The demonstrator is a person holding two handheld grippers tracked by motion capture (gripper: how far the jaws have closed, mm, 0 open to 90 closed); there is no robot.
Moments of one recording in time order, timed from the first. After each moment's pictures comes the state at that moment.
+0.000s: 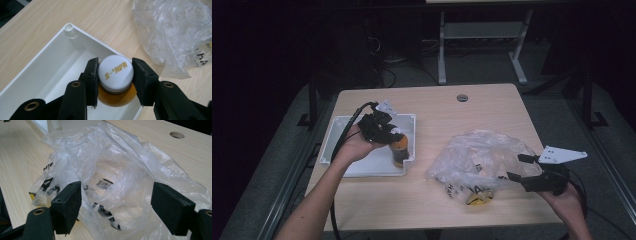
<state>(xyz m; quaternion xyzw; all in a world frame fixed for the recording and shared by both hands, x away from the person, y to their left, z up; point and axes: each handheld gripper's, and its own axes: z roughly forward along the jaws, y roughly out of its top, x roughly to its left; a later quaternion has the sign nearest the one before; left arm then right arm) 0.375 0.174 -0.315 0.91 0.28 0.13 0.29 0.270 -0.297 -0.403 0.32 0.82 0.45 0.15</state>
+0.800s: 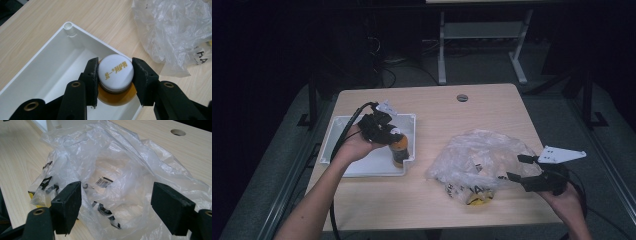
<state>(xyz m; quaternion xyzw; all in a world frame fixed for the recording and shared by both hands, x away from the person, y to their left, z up) 0.375 0.175 -0.315 0.91 0.28 0.12 0.29 0.272 -0.297 -0.406 0.32 0.82 0.45 0.15</state>
